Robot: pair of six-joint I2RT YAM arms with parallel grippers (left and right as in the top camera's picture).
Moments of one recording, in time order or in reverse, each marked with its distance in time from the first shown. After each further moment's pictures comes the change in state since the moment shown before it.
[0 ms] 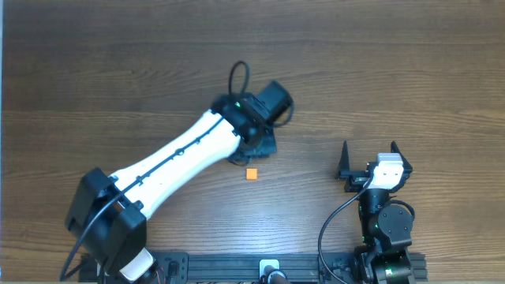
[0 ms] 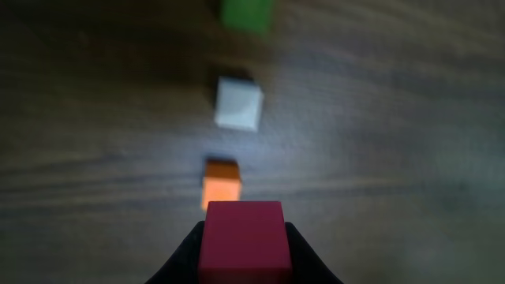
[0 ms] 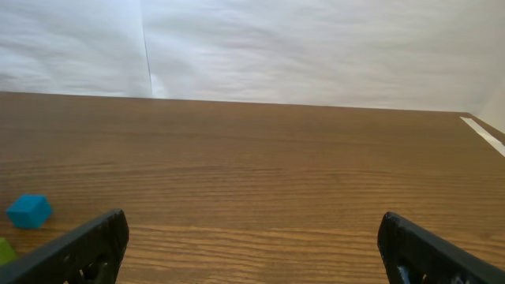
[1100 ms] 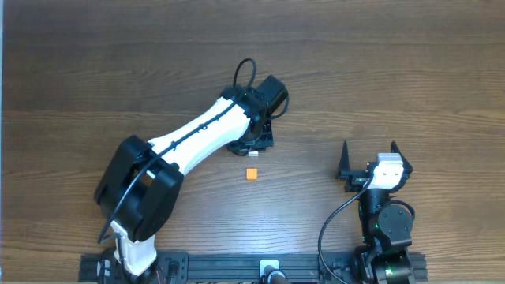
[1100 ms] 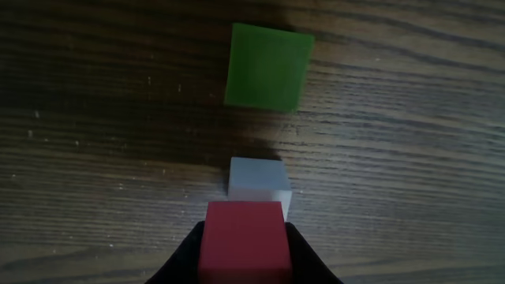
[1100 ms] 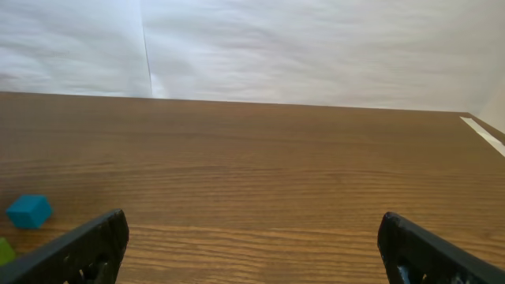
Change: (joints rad) left arm 0.061 0.200 0.001 0.112 0.002 0.124; right arm 0.000 0.000 0.000 0.000 0.000 0.000
